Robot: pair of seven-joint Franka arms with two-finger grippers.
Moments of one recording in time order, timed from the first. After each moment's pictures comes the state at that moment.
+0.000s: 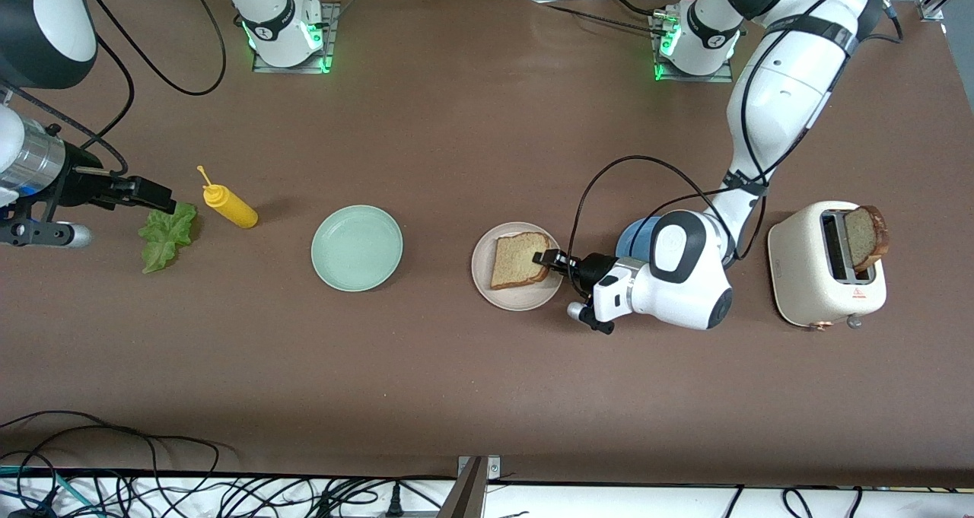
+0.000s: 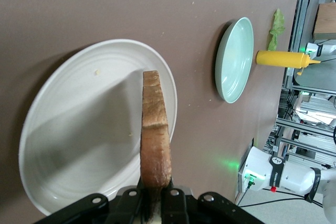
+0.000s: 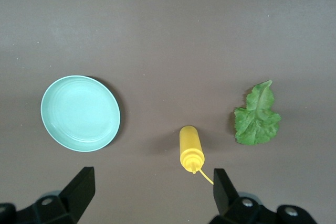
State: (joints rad) left arm -0.08 0.93 -0.34 -1.33 -0.72 1.91 0.36; right arm -0.10 0.20 0.14 -1.52 0.00 1.63 0.11
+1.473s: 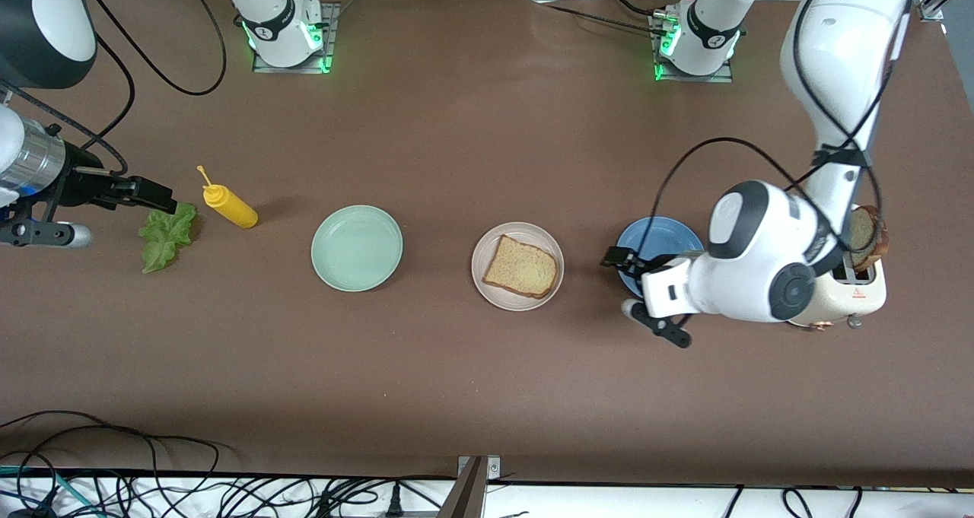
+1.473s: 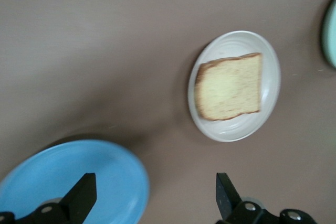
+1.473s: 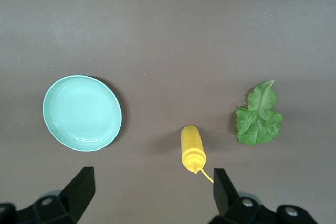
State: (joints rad) left arm 0.00 0.70 -0.31 -1.27 -0.14 1.77 0.24; right arm -0.10 0.20 0.14 -1.52 0.00 1.63 0.11
